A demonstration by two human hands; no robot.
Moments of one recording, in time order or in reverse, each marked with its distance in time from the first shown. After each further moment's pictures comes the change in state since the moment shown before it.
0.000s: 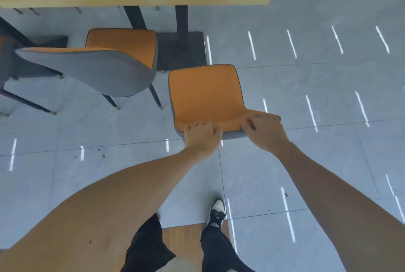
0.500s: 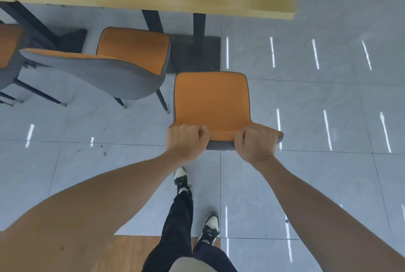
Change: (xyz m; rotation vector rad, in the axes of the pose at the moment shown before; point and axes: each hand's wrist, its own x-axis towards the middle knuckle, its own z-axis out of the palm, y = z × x) left_hand 0.056 -0.015 -0.034 0.187 0.236 -0.045; right_hand 0.072 -0.016 0.008 0.060 0.394 -0.127
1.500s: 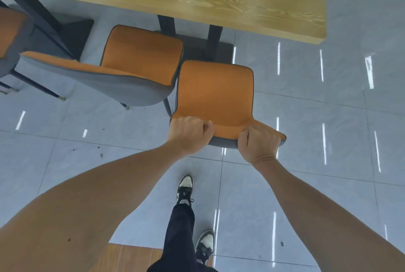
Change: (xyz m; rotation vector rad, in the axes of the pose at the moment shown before) left_hand 0.112 -0.059 -0.017 0.013 0.026 0.042; right_hand 0.107 -0.033 0.050 -0.074 0.088 -0.076
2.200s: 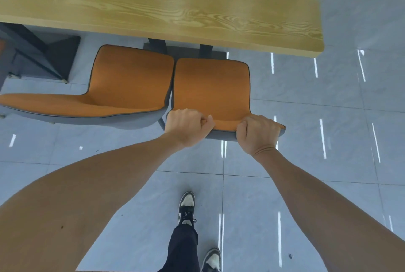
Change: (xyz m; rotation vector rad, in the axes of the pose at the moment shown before) left_hand 0.120 -0.029 -0.016 -0.005 0.045 0.096; right_hand 0.105 0.014 0.046 -0.005 -0.034 0.012
